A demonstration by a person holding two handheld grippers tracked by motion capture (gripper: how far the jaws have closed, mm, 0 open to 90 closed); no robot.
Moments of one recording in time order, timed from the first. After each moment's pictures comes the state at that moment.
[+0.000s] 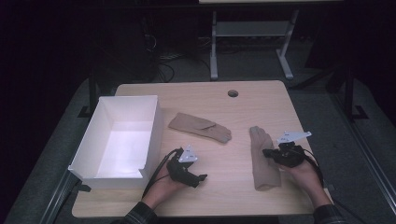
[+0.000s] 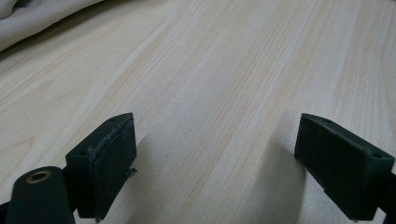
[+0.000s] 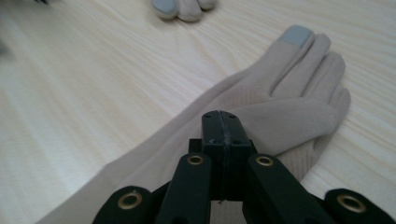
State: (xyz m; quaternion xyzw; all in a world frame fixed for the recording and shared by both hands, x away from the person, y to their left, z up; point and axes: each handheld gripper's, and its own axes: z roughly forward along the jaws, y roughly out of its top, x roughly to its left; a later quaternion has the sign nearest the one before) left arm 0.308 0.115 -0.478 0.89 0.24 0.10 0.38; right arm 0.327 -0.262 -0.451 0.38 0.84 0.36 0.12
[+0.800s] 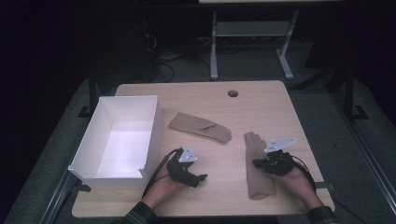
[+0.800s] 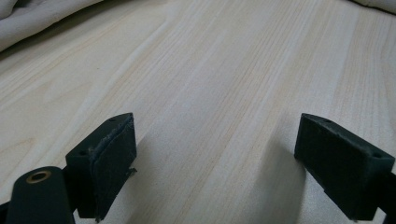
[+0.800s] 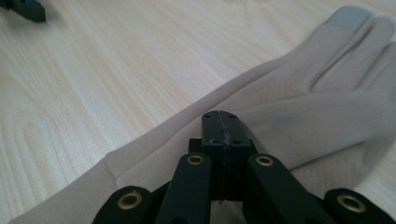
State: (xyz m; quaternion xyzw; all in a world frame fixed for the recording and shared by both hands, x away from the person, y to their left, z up) left arm 0.308 0.115 -0.478 0.89 0.24 0.10 0.38; right arm 0.309 -0.234 -0.460 0.35 0.86 0.35 0.08
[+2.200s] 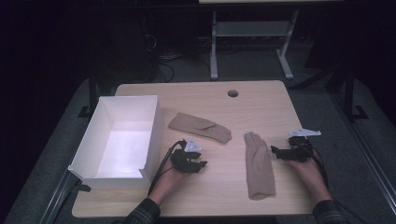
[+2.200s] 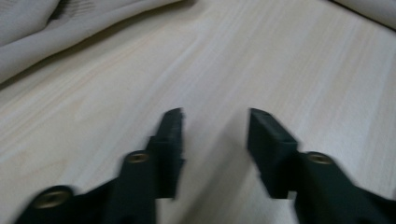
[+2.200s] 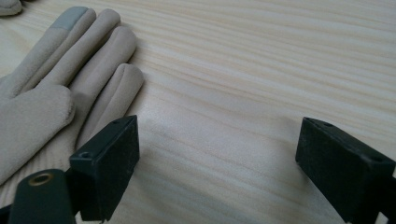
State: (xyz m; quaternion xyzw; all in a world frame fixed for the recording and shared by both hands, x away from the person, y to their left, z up) left arm 0.334 0.099 -0.462 0.89 0.28 0.10 0.35; right arm 0.351 -0.303 -0.483 0.52 0.76 0.33 0.21
